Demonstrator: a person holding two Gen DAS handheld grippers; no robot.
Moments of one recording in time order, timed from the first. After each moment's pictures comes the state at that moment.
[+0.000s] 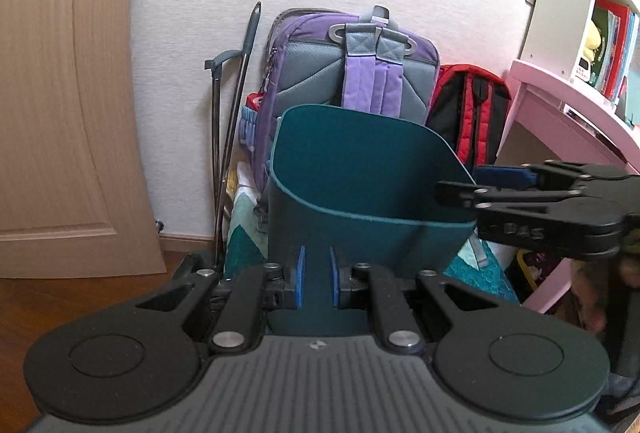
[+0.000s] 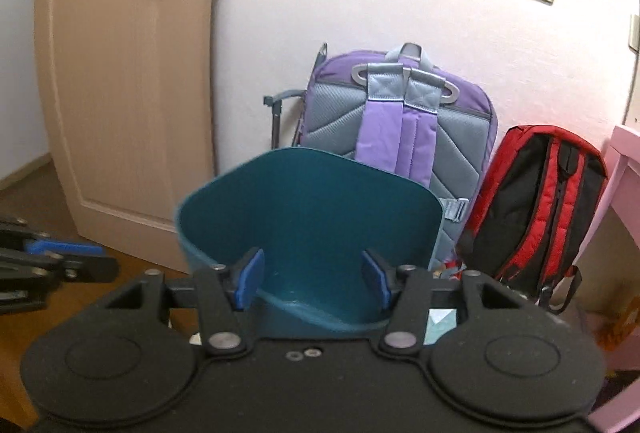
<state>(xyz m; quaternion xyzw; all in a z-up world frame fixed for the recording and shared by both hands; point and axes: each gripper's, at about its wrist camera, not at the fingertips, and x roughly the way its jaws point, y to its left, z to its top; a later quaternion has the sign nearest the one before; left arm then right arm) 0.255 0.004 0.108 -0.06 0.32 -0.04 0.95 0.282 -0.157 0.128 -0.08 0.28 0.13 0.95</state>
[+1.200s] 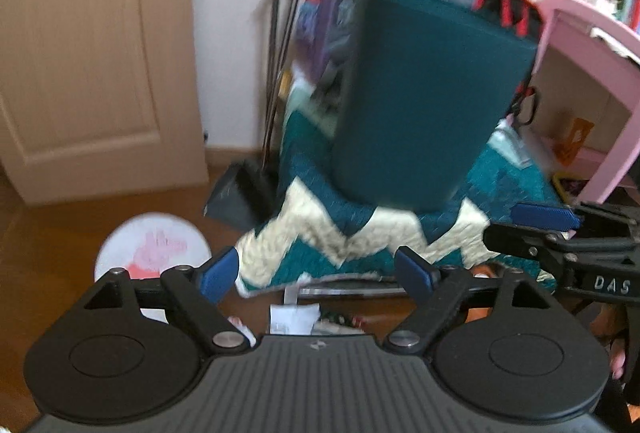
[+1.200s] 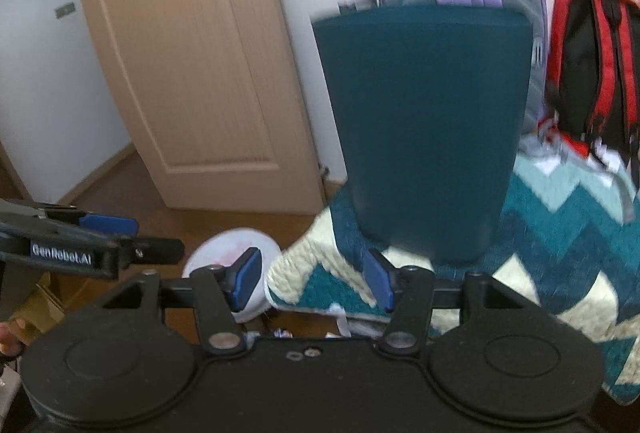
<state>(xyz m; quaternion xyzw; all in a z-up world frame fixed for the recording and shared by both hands) 0.162 0.057 -0.010 -0.07 0.39 0.00 0.92 0.178 -0.125 -0.002 0.03 0.36 0.21 0.91</state>
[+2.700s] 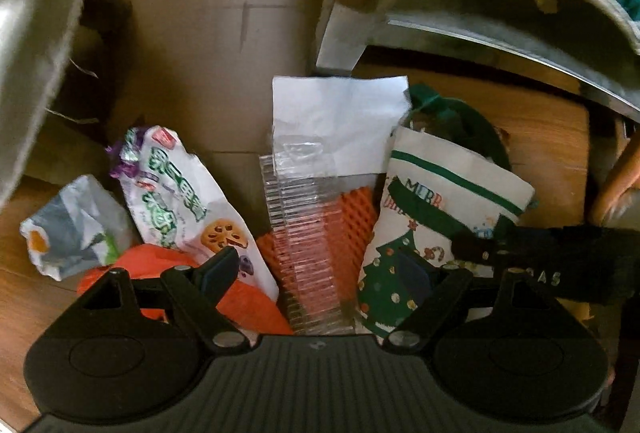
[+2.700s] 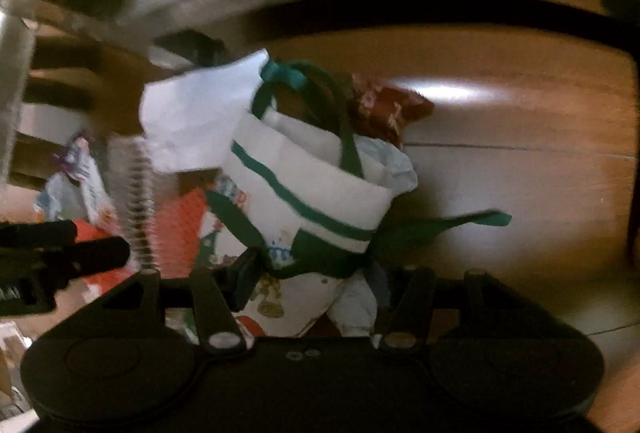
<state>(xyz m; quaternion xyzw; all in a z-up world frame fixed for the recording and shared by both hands) 0.326 0.079 -0.464 -0.07 0.71 0.00 0.70 0.298 -0.120 -0.491 0.13 0.72 0.06 0.68</state>
